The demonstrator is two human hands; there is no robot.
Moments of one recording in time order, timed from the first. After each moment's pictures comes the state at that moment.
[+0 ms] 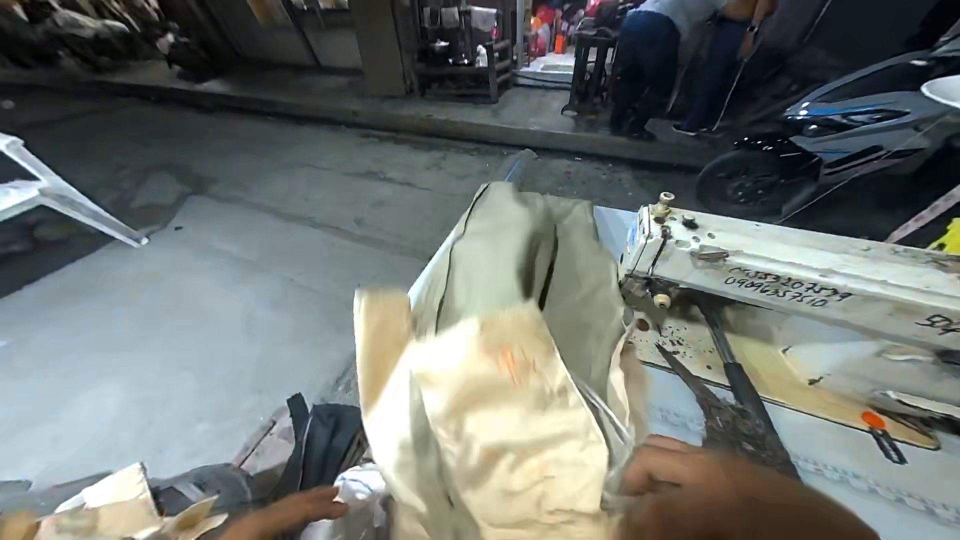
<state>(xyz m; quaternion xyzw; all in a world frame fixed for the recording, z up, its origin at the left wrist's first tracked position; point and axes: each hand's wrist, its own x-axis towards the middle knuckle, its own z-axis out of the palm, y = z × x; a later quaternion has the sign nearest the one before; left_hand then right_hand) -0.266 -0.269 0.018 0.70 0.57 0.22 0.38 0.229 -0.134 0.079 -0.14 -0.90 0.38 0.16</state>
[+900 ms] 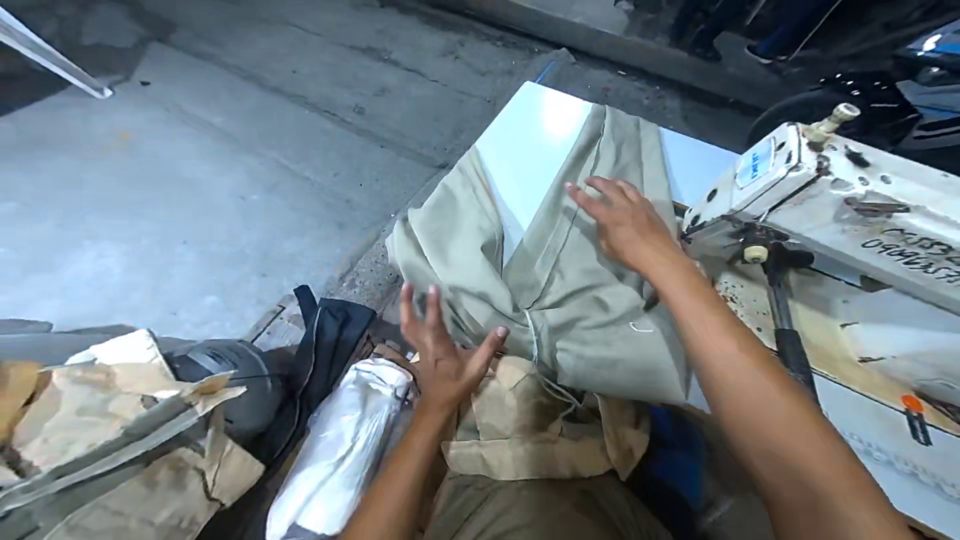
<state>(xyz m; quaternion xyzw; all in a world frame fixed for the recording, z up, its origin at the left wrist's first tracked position) -0.120 -0.157 -0.116 0.55 0.65 0.52 -0.01 0.105 0.069 -0.001 -0.37 -0.92 0.03 0.10</state>
